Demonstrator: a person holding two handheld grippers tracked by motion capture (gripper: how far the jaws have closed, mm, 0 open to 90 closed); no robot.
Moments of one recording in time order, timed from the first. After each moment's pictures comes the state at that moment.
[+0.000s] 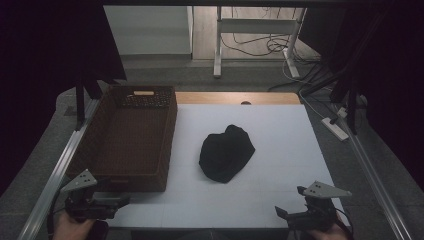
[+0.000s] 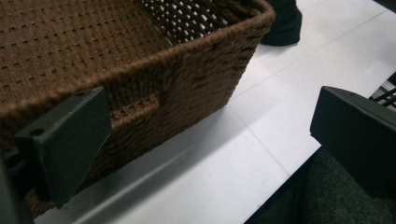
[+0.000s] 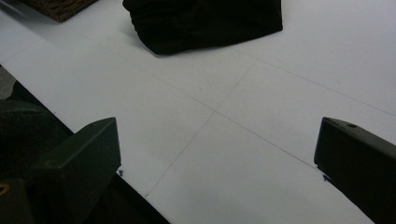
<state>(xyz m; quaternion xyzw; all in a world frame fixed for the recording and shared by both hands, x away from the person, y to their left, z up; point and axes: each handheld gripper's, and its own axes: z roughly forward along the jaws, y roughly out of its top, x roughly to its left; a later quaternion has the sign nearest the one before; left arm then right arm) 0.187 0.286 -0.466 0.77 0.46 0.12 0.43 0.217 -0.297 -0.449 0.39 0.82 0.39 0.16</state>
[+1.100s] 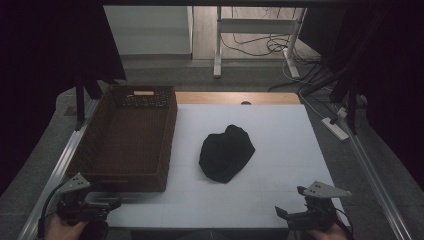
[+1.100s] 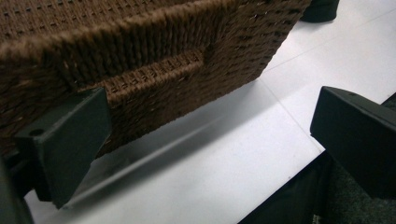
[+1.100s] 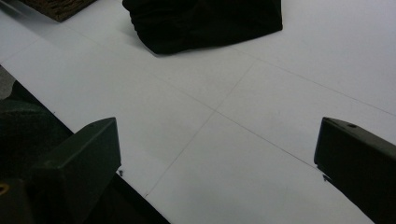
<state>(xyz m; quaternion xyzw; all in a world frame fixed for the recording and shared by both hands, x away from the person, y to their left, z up) 0.182 0.306 -0.478 0.77 0.49 0.12 0.39 0.217 -0.296 -0.449 0.39 0.82 0.39 0.16</state>
